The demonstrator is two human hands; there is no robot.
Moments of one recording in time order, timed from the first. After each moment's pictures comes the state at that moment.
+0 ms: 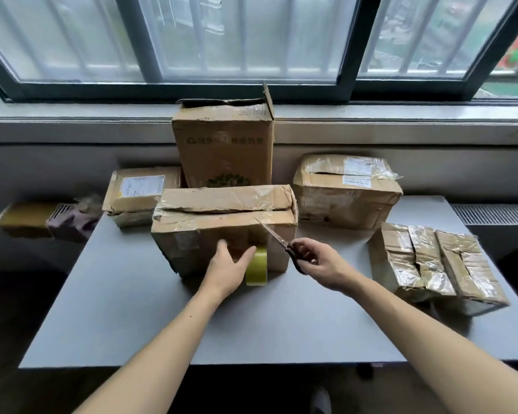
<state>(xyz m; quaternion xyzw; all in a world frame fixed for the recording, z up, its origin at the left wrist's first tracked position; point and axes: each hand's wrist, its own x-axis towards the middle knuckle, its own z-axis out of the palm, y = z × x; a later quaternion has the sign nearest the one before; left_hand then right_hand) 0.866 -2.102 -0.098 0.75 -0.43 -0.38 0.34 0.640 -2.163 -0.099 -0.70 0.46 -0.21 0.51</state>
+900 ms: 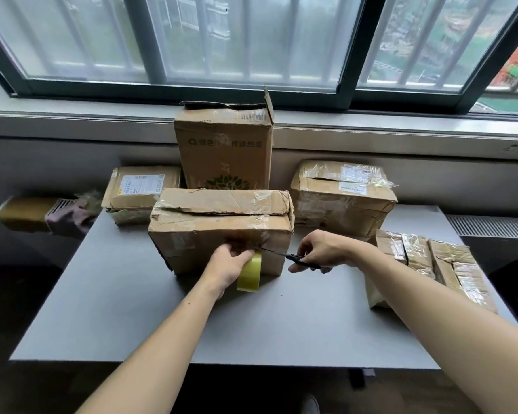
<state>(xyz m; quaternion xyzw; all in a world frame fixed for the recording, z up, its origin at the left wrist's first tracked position) 0.860 -2.126 -0.124 0.72 -0.35 -0.46 0.39 0.637 -2.205 -0.040 -0.74 0.50 0.09 0.44</state>
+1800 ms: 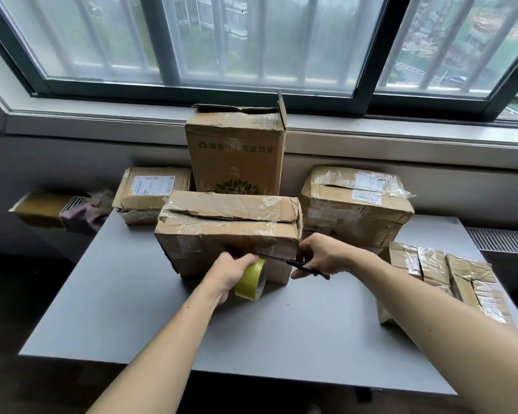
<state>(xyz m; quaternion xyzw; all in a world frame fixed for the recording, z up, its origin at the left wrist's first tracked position) 0.870 -2.136 -0.132 0.74 -0.26 -0.50 0.37 0.650 -2.228 -0.057 -0.78 0.46 0.08 0.42</state>
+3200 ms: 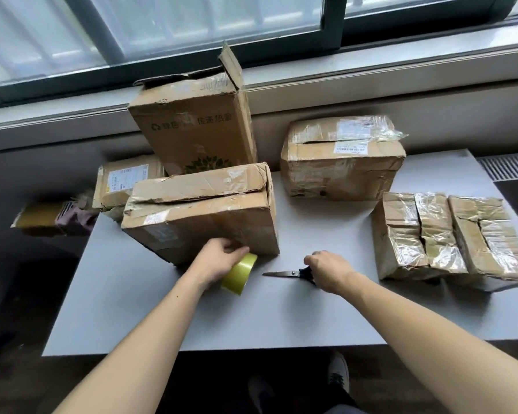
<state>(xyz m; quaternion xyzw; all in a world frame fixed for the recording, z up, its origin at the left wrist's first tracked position) 0.846 -2.134 -0.116 0.75 -0.44 -0.43 0.22 0.595 -2.188 -0.190 -0.83 0.48 0.16 0.22</state>
